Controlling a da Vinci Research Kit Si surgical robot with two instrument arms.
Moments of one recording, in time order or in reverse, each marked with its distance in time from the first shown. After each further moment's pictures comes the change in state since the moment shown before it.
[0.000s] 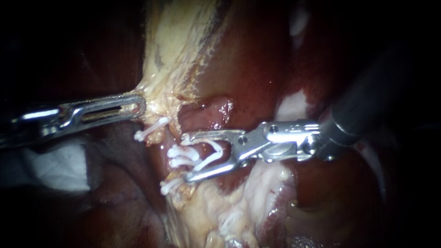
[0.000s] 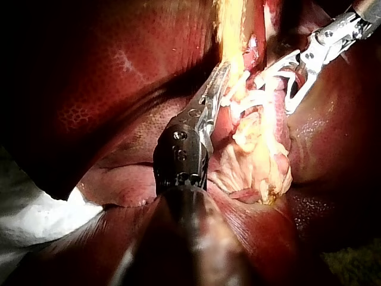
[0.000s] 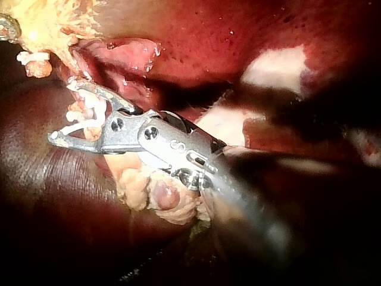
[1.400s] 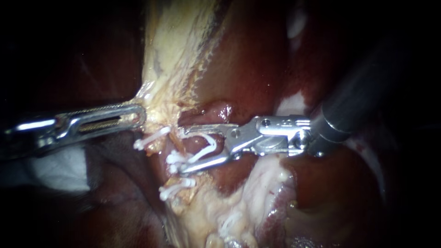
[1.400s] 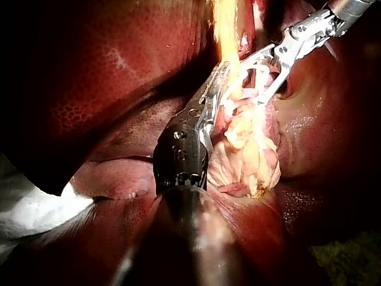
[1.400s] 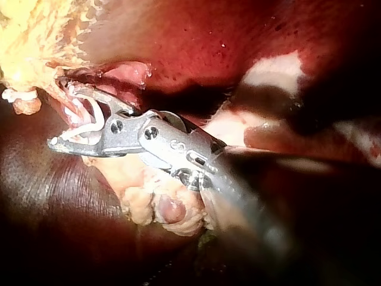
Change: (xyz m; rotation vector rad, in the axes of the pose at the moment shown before) right arm -0.002 0.003 0.003 -0.021 -0.001 0.014; left arm 0.000 -0.003 -0.001 0.005 -0.015 -0.004
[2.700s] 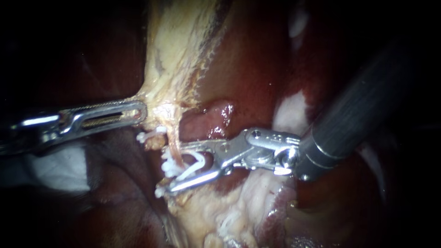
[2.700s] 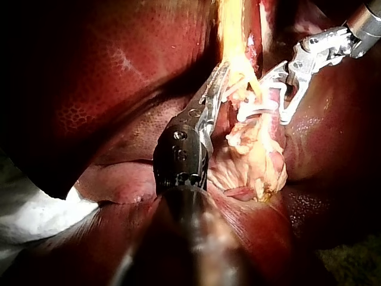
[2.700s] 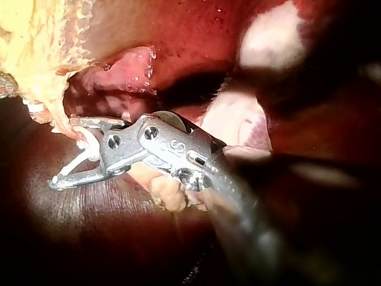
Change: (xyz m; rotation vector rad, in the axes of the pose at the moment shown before) right arm 0.002 -0.004 0.003 0.191 0.089 0.095; left arm 0.001 0.003 0.002 0.007 0.001 0.006
